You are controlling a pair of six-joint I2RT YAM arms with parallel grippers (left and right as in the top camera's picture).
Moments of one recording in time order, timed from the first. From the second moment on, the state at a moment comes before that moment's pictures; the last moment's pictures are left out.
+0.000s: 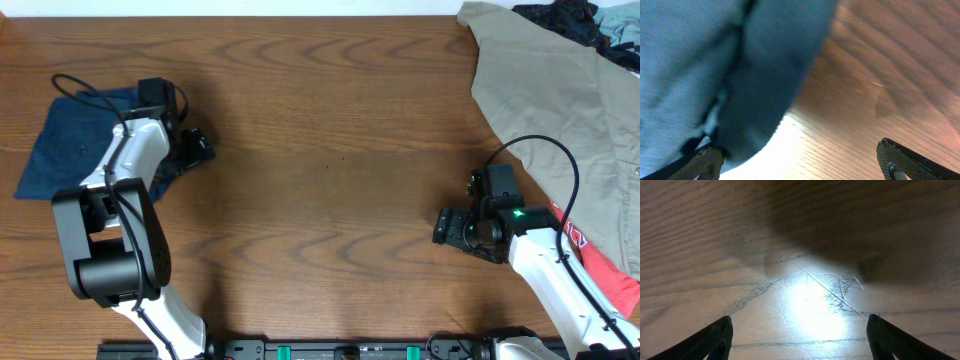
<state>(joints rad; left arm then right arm) 0.13 1.92 1.26 -0.73 -0.11 -0.38 0.12 1.28 0.65 -0.74 -0.08 0.46</state>
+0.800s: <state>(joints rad) 0.07 1.95 1.26 -0.52 -0.09 -0.24 0.12 1.28 0.65 -0.77 -0.08 0.46</state>
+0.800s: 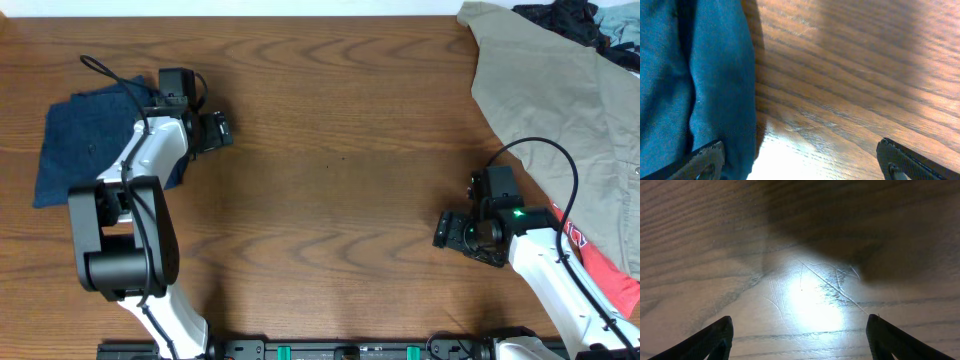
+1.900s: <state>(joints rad) 0.10 2.01 1.28 -0.47 0.05 -0.24 0.12 1.28 0.65 -0.79 -0.08 0.46</state>
